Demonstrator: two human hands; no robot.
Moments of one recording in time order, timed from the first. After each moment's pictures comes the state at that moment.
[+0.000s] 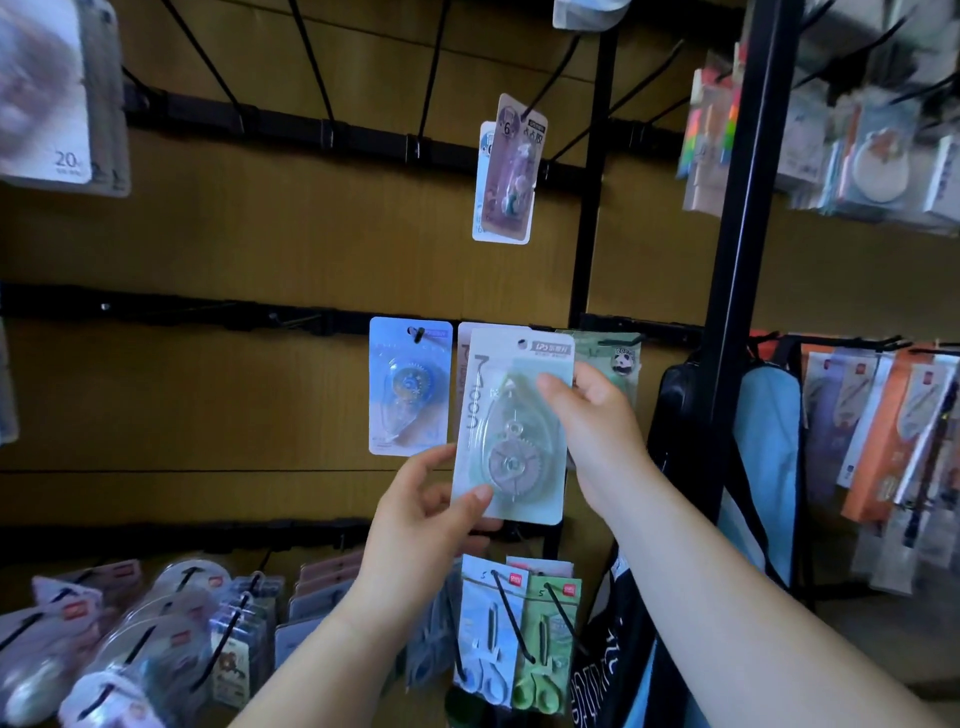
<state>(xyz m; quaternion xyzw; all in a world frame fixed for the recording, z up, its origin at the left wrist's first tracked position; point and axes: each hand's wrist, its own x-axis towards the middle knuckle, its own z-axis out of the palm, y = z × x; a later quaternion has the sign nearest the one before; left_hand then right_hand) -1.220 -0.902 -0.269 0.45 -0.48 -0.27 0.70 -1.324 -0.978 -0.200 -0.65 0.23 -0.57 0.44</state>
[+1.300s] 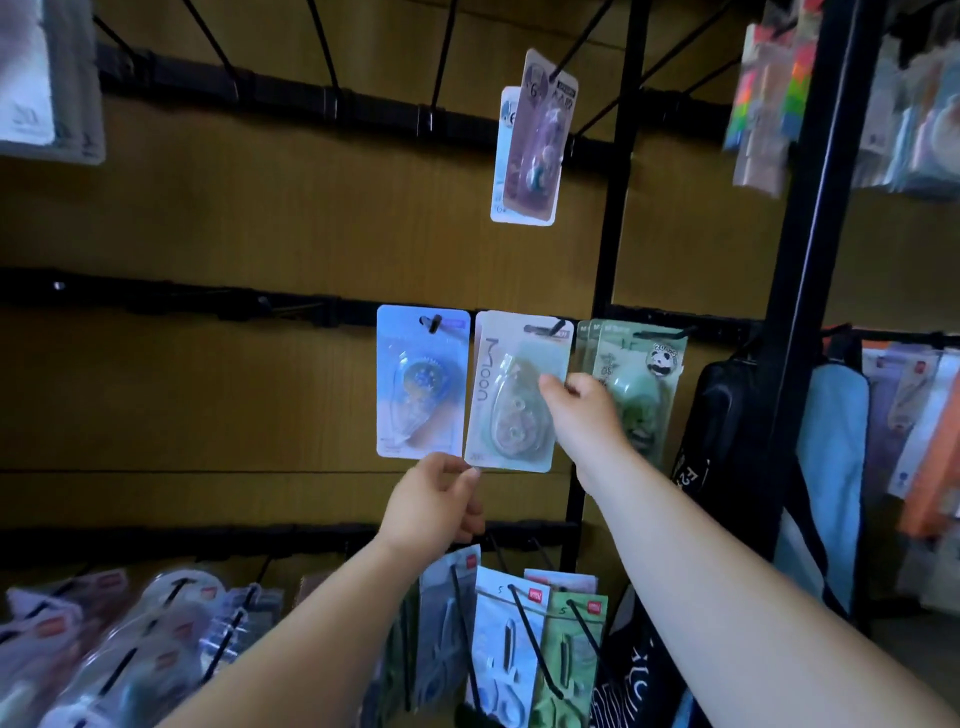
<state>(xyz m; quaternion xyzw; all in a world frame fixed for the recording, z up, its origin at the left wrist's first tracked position) -1.175 -0.985 -0.277 0.60 -0.46 -0.25 0.61 -1.286 -1.036 -0.206 -0.66 0.40 -0.52 0.37</state>
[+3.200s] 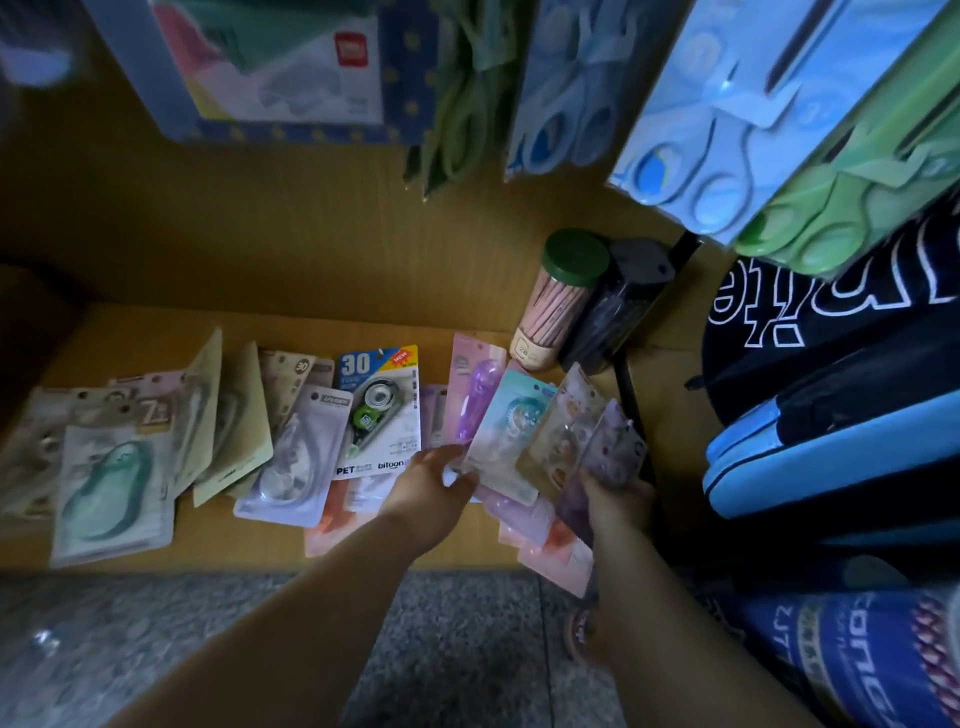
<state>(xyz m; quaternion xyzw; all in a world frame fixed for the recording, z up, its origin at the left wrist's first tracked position) -1.162 -0.970 -0.757 0.79 -0.33 -0.44 0.29 -1.316 -1.063 -0.780 -0.37 0.74 -0.24 0.50</state>
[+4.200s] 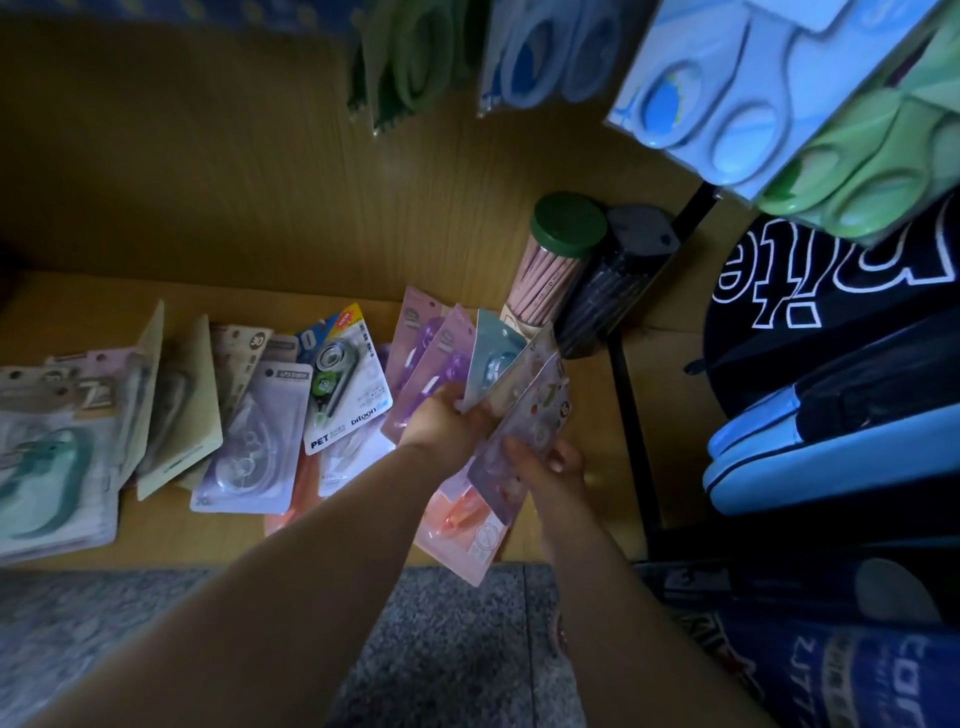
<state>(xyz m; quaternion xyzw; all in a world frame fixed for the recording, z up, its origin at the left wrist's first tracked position) -1.169 -1.030 -0.757 0.76 -0.26 -0.48 0.35 -1.283 -1.057 -0.803 -0.34 0.62 -0.24 0.66</state>
